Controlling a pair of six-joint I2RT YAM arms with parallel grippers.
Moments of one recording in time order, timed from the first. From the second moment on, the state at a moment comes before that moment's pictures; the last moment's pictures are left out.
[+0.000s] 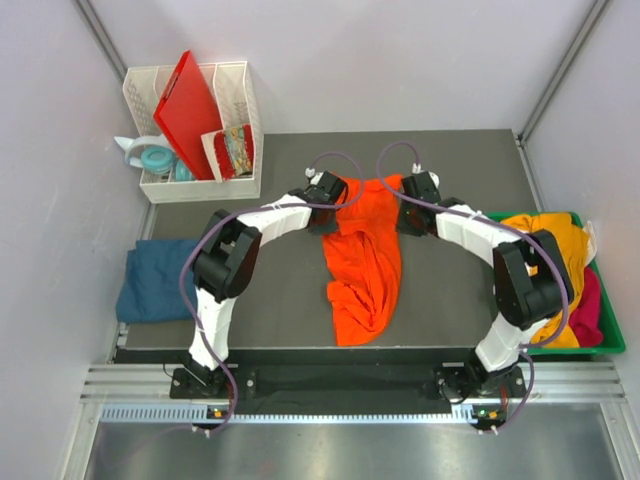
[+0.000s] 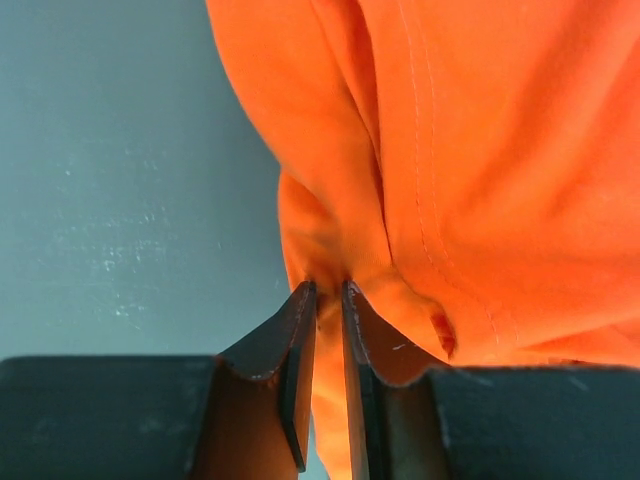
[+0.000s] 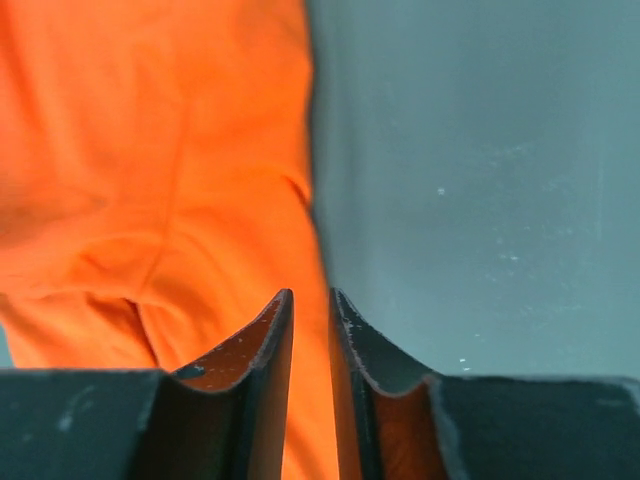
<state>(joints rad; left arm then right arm) -0.61 2.10 1.54 -0.48 -0.24 -0.60 0.39 1.70 1.10 -0.34 0.15 0.53</state>
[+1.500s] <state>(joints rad) -0.42 2.54 2.27 -0.68 0.08 -0.63 0.34 2.51 2.25 -0.77 -0.03 0.52</state>
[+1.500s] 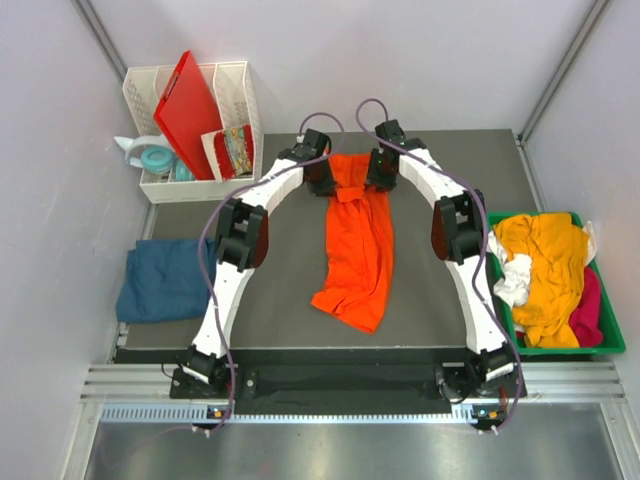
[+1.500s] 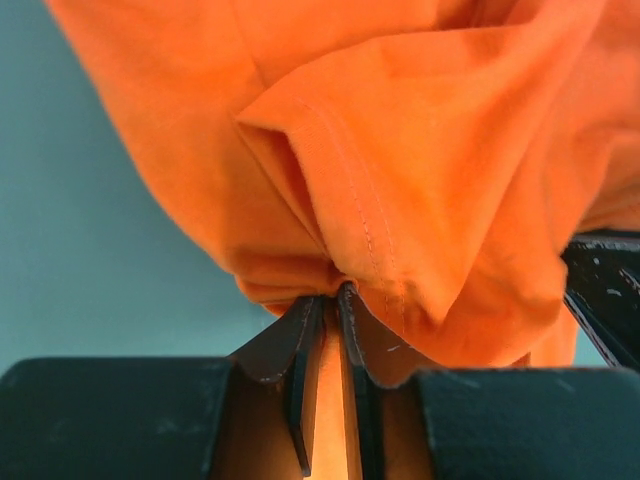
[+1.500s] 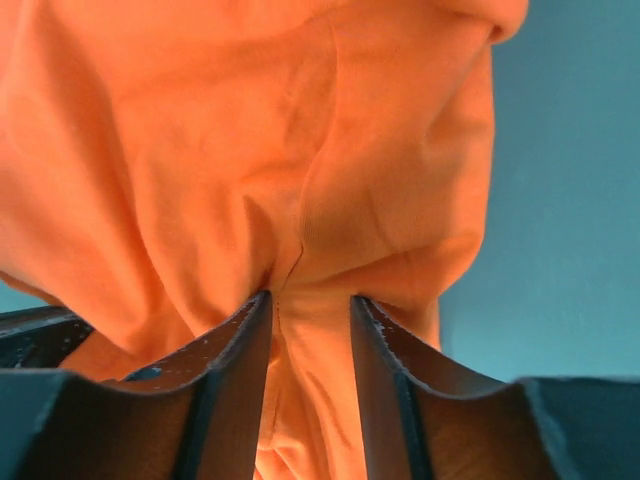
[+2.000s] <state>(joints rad) -0.37 2.36 1.94 -0.46 0.13 -0.61 0.35 2.35 2.03 -0.62 -0.01 0.49</state>
